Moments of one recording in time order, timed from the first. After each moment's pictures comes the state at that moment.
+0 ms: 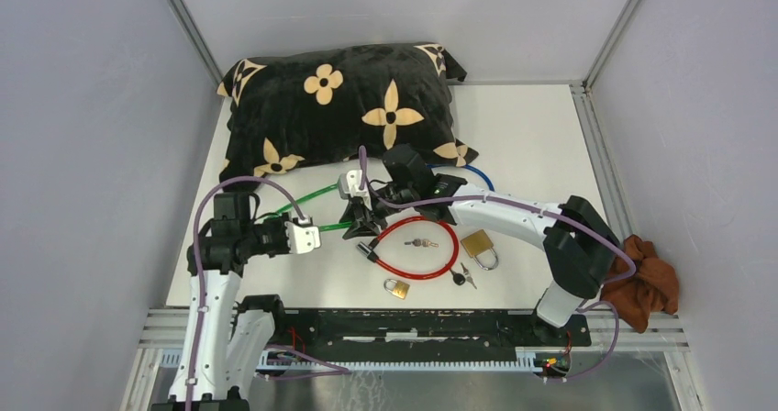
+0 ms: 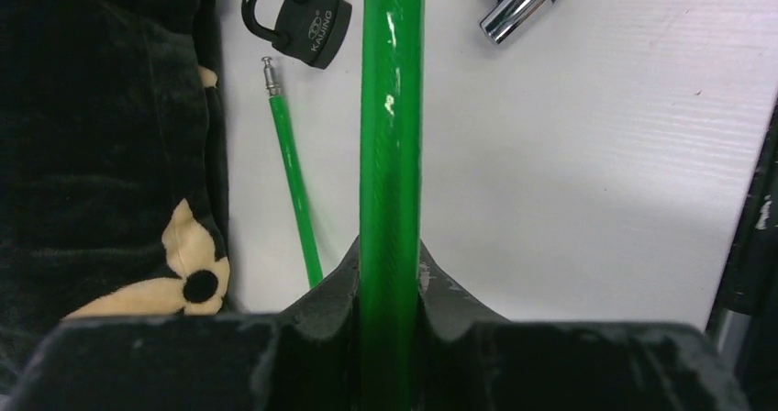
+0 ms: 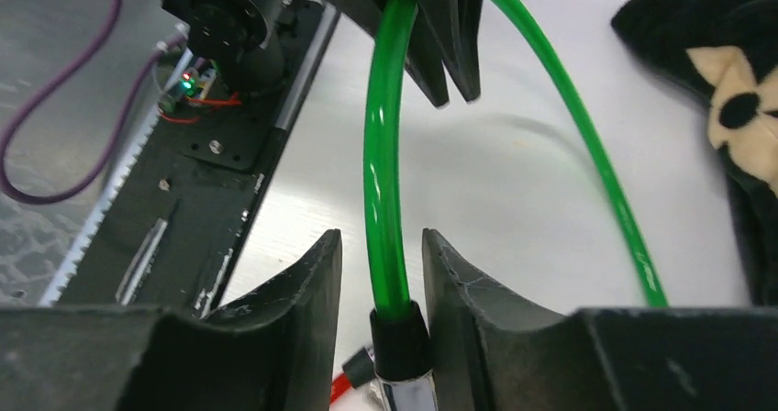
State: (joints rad) left arm 0.06 0.67 0.68 -0.98 0.72 1.44; right arm 0.93 1.71 1.21 0.03 -0.86 -0.39
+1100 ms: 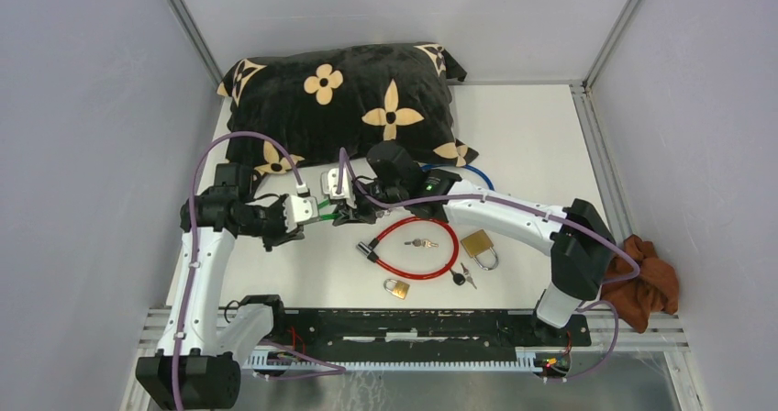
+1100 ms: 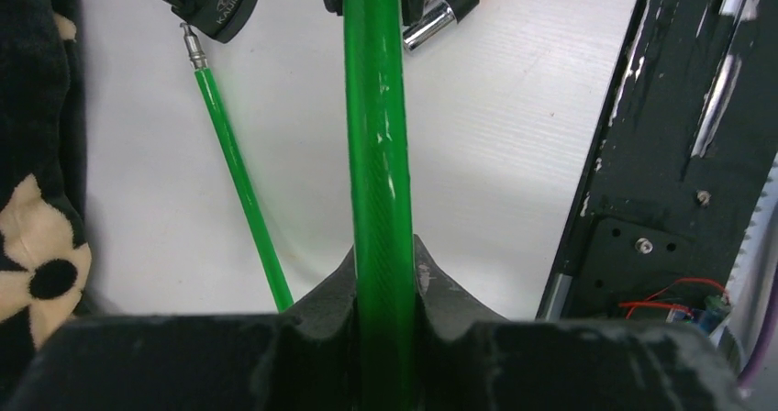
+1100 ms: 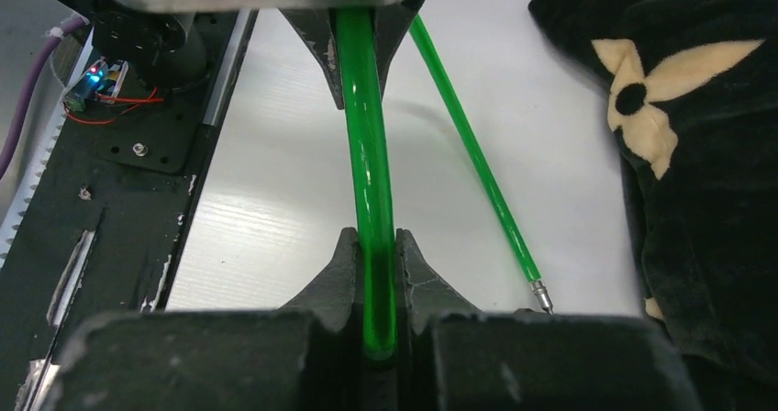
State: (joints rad) left arm 0.02 0.94 0.98 -1.30 0.71 1.30; right arm 1.00 1.70 1.38 -0.18 -0.58 -0.49
